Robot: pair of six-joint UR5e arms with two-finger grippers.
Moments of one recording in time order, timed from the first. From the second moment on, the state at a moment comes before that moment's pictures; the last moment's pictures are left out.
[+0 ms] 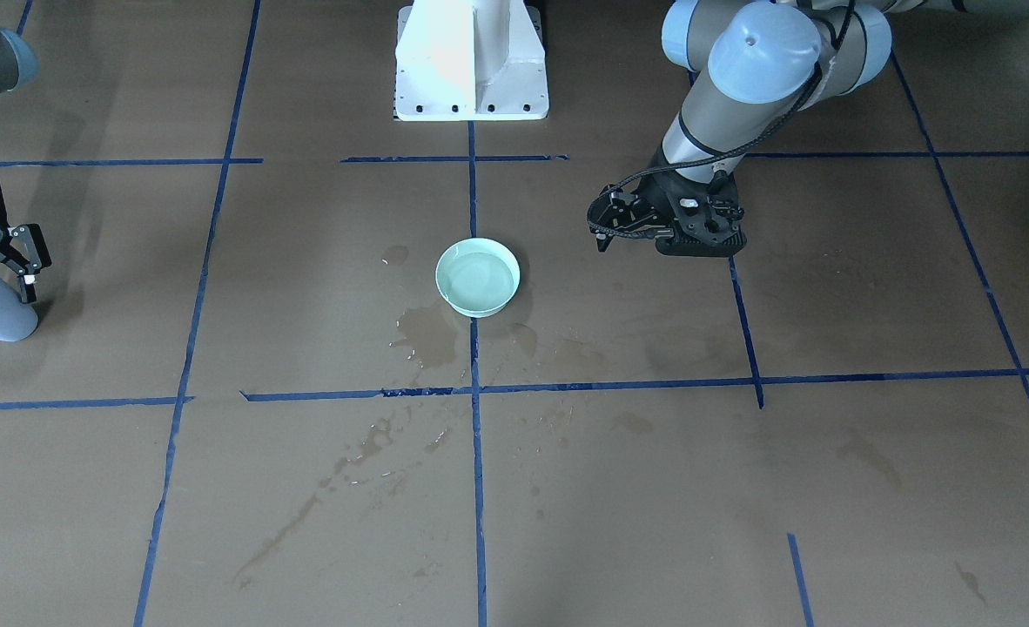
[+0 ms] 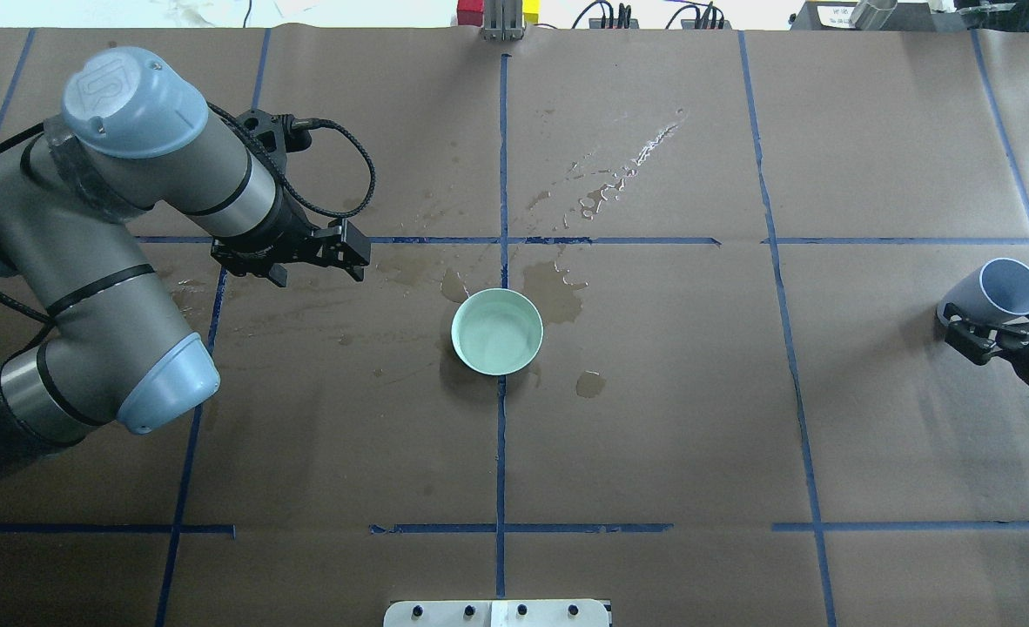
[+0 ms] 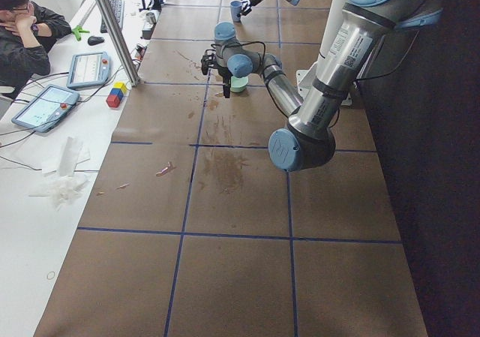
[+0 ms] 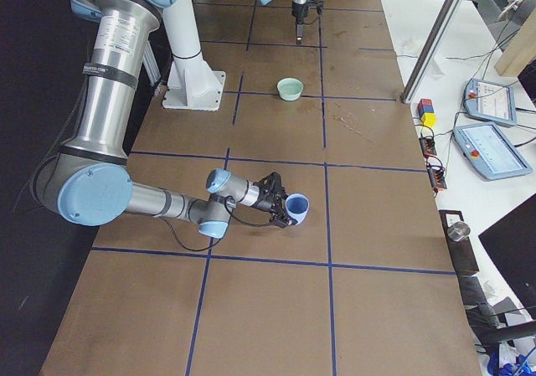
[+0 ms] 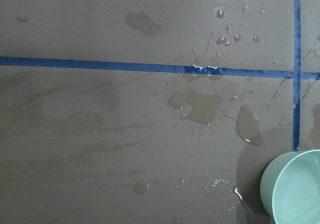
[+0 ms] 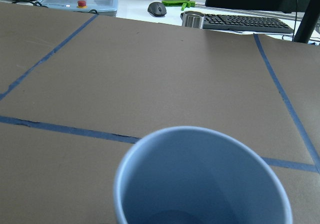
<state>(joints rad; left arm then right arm) -0.74 -2.08 -1.83 -1.62 -2.12 -1.11 0.56 -1.85 1.45 -0.08 1.08 0.98</state>
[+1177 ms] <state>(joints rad) -0.74 -2.08 -1.82 -1.62 -2.12 -1.12 0.57 -1.84 1.45 -0.01 1.08 0.97</state>
